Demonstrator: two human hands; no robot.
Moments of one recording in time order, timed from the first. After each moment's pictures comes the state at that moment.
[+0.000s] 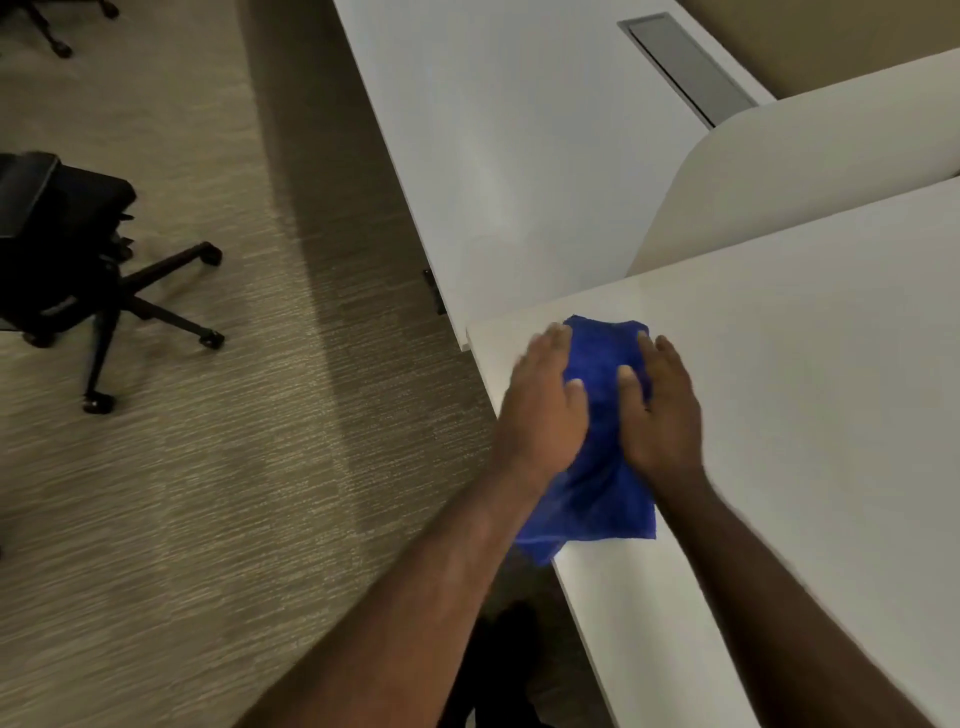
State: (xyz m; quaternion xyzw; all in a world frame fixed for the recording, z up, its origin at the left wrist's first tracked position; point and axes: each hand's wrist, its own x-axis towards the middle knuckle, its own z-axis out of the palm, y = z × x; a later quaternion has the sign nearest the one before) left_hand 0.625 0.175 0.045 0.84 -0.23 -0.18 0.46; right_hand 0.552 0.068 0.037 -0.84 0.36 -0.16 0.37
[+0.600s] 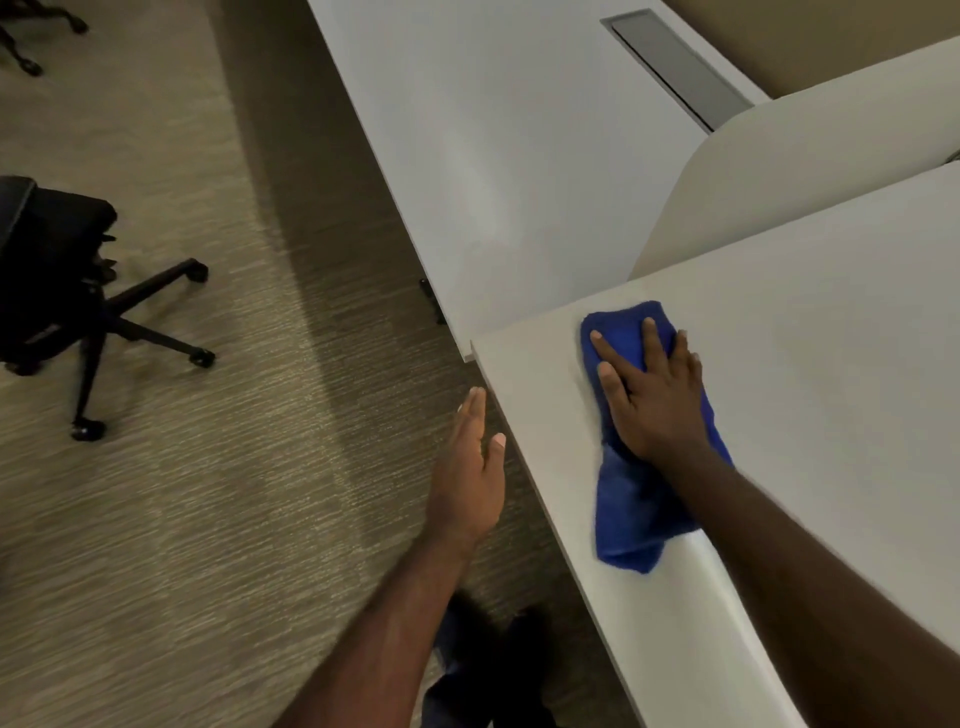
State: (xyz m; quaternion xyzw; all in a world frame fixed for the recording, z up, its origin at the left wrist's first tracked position) left_hand 0.637 0.260 -0.010 0.84 -0.18 -0.20 0.47; right_hand 0.580 0.037 -0.003 -0.94 0.30 0.01 0.15
